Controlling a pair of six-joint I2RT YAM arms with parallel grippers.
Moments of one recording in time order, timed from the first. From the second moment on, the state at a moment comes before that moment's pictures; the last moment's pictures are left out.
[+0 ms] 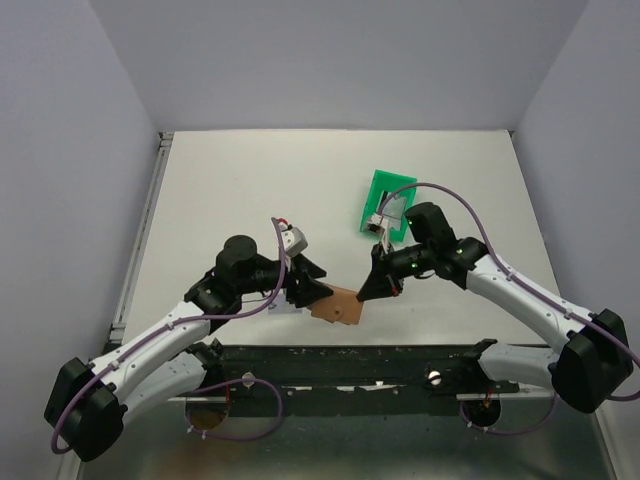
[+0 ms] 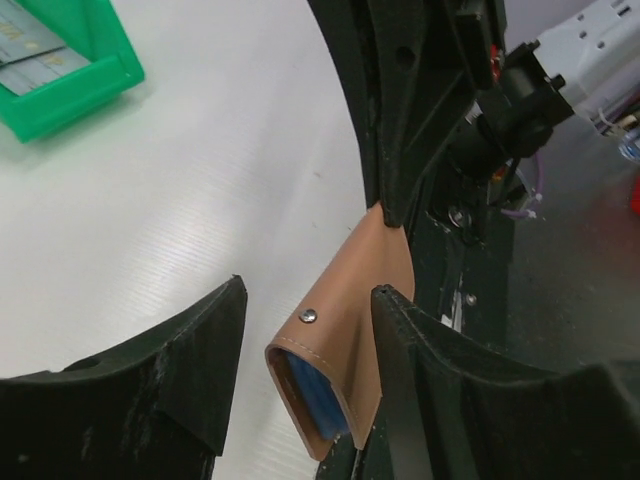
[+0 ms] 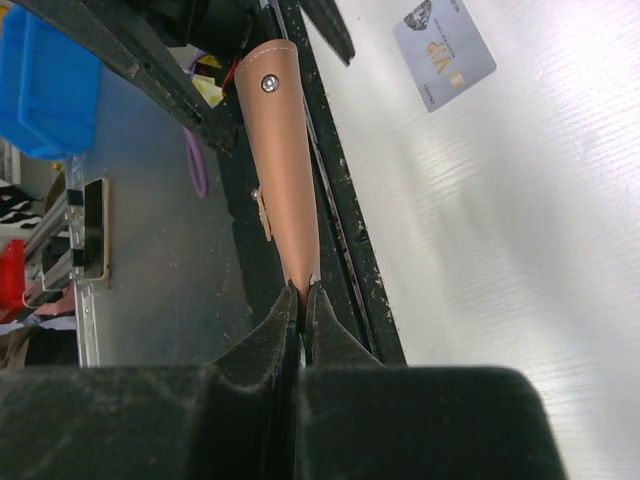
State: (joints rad) left arm -0.67 0.87 0.50 0.16 0.64 -0.21; right arm 0.60 1.19 0.84 -0.45 -0.90 0.06
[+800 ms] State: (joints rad) left arm -0.70 1.00 0.51 0.23 0.84 -0.29; right arm 0.60 1.13 0.83 -0.48 -0.81 0.09
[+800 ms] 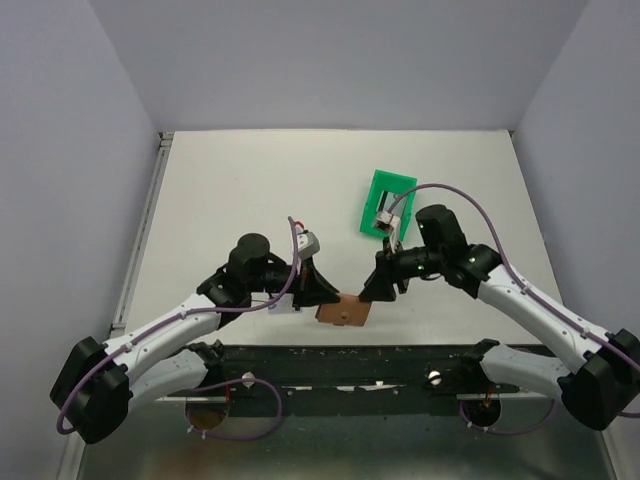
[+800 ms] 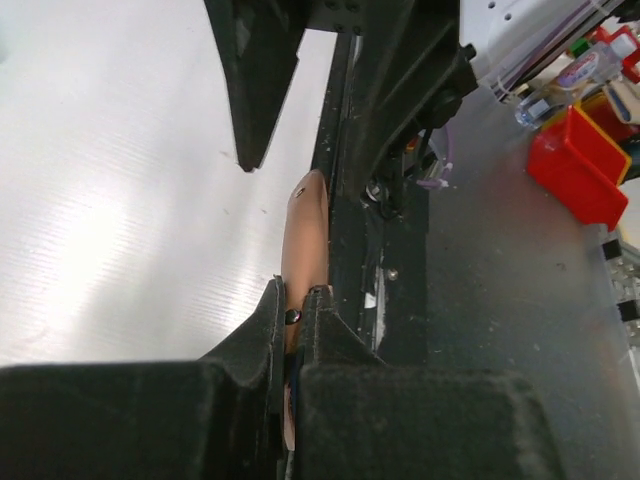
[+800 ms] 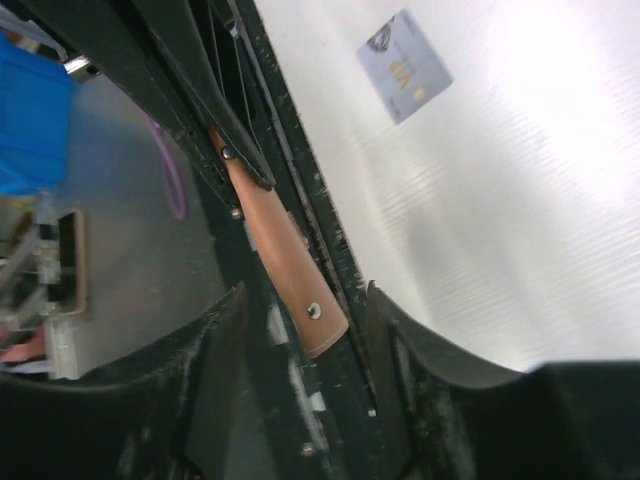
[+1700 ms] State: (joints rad) left arm -0.73 0.57 0.13 0.82 0.10 -1.02; right arm 0.60 0.69 0.40 0.20 -0.42 0.93
